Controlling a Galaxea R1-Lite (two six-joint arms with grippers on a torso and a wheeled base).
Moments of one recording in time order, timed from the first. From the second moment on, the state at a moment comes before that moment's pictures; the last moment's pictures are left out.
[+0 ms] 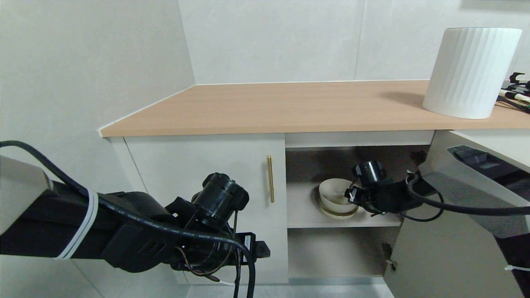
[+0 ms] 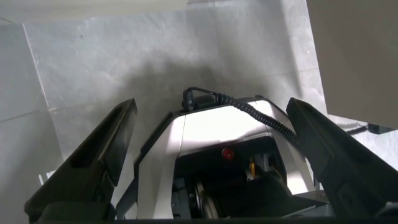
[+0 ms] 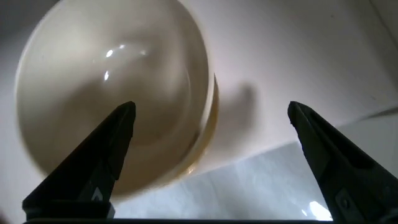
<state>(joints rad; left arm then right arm) -0.64 1.86 -0.93 0.09 0.05 -0.58 0.31 2.45 -1.43 -0.24 -0.35 0.62</state>
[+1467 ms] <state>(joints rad) -0.58 1.31 -0.74 0.09 0.18 -0.50 0.56 1.37 -0.75 0.24 -0.13 0.50</state>
